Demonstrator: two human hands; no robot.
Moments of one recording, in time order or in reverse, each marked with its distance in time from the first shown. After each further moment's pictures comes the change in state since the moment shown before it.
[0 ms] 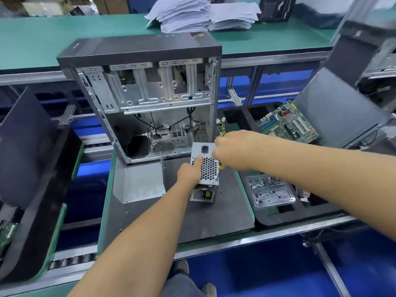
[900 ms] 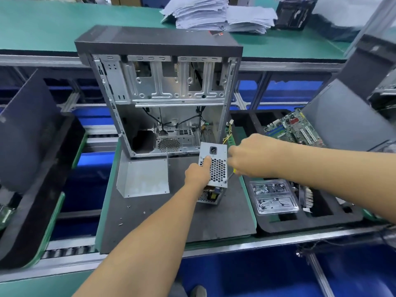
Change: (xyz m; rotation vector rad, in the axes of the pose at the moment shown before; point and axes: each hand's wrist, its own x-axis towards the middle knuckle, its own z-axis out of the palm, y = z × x) left_hand -0.002 -0.002 0.005 0.080 0.002 0.019; right_hand 0.006 0.003 0.016 -0.251 0.033 -0.133
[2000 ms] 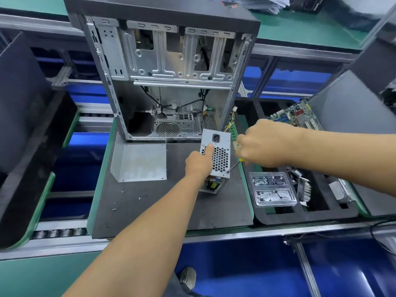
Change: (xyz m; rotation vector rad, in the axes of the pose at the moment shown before) left_hand 0.001 -0.003 0.007 -0.076 0.026 -0.002; right_hand 0.004 0.013 0.006 -0.144 0.009 -0.150
